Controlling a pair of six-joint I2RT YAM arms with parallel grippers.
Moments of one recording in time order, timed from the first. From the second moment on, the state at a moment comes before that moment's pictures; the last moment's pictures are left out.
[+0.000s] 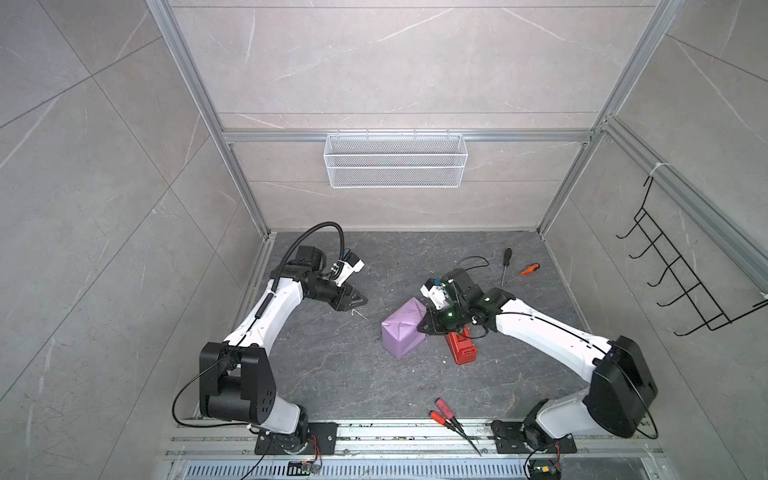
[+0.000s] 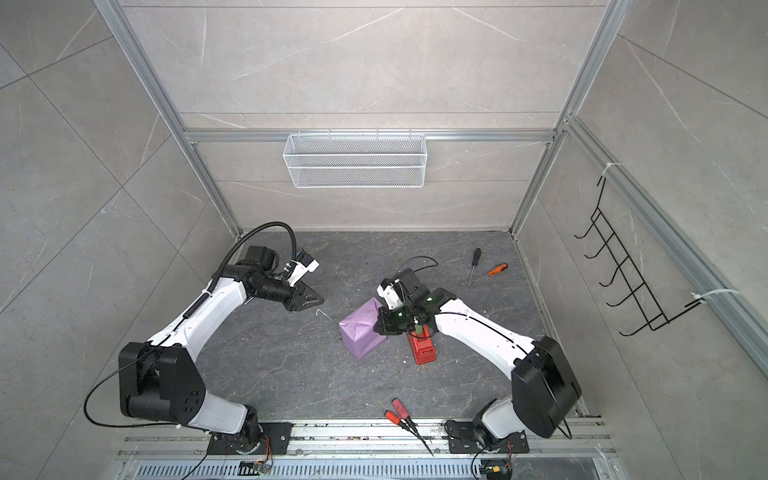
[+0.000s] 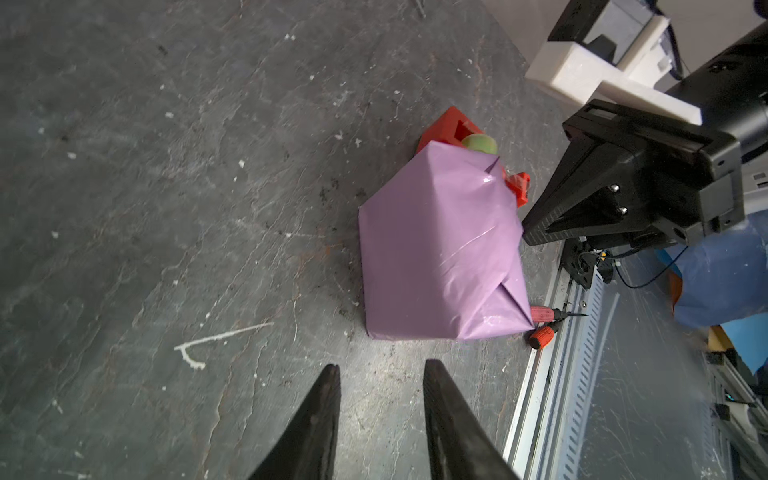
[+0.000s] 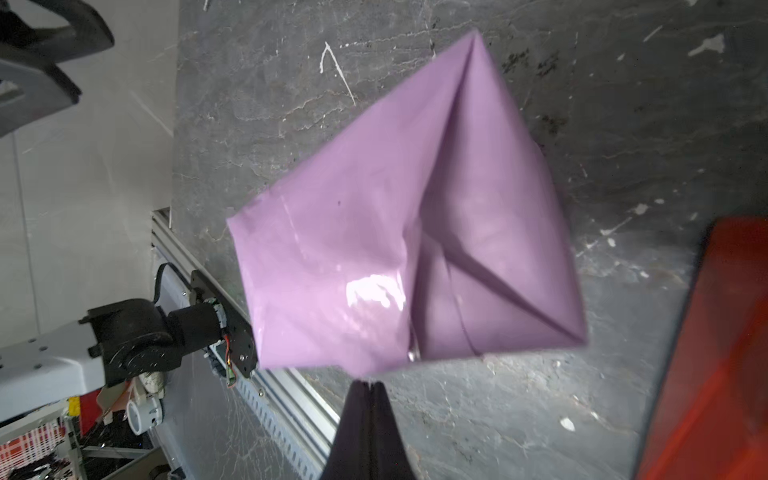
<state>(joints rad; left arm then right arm) -0.15 1.50 1.18 -0.87 0.82 0.45 0.68 1.53 1.13 -0.61 -0.43 0.52</state>
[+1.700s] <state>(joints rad) -0.13 1.83 1.40 -0.82 0.64 0.40 0.67 2.08 1.76 -0.61 -0.33 0.51</state>
